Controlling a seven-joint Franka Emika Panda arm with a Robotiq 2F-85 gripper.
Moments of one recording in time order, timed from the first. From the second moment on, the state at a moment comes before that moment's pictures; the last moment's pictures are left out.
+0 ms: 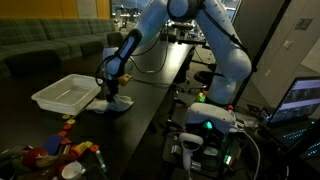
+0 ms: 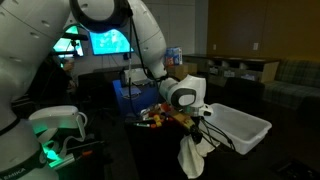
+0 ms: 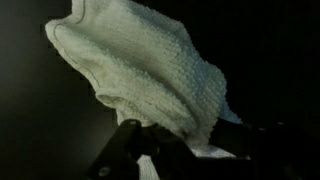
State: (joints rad) arm -0.03 0.76 0.07 -1.88 0.02 2.61 -0.20
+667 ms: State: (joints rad) arm -0.03 0.89 0.07 -1.87 0.02 2.89 -0.11
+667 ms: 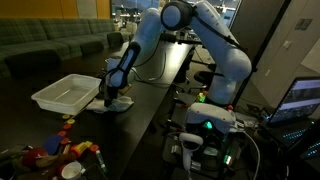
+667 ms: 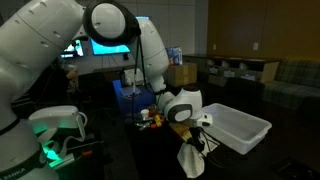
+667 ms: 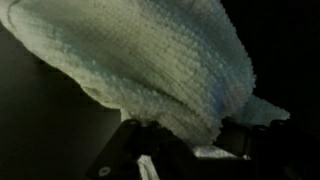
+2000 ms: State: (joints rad) arm -0.02 1.03 0.00 -1.65 0.09 2.80 0.17
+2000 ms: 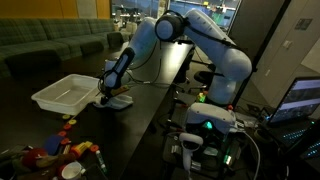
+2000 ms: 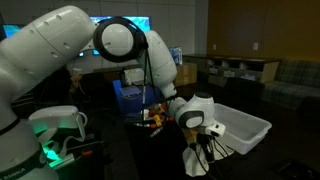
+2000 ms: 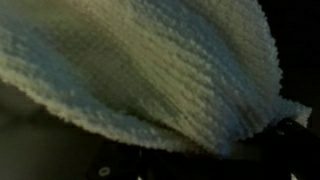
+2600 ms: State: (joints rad) arm 0.08 1.05 0.05 -1.60 0.09 2.80 0.16
